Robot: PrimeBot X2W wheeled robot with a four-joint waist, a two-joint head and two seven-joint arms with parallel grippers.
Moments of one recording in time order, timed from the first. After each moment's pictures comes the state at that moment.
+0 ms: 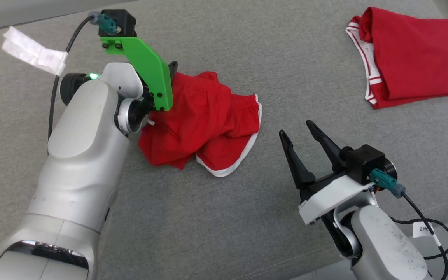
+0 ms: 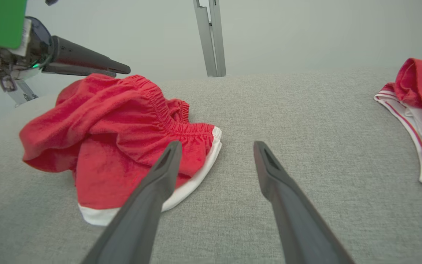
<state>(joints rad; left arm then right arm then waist) -0.99 0.07 -0.41 0.77 -0.59 0.00 0.54 -0.30 -0.11 0.33 0.22 0.28 0.13 -0.17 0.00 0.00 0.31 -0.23</state>
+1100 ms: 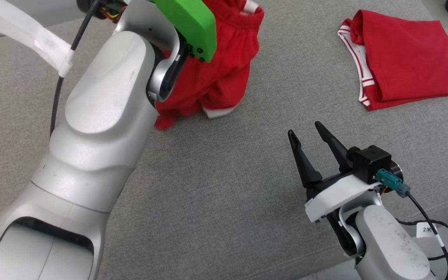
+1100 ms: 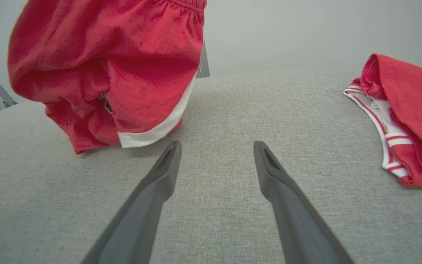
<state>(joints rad) -1.13 0.05 -0.58 0.58 -0.53 -0.04 0.05 -0.31 -0.11 0.30 0.28 0.29 0.13 -0.21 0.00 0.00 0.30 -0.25</state>
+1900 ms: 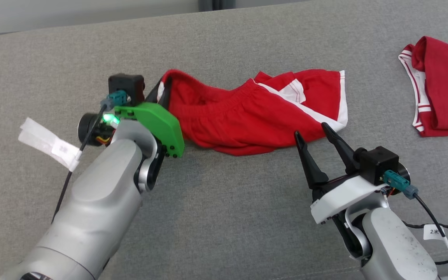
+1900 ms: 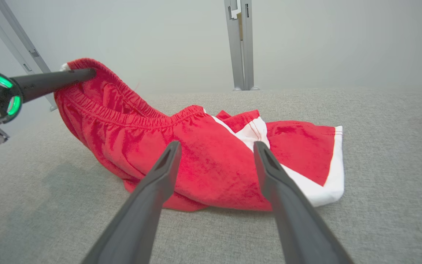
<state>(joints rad) -0.87 0.16 -0.81 0.75 -0.85 0.10 -0.13 -0.28 -0.12 0.27 0.23 0.28 0.13 -0.17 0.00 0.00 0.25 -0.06</state>
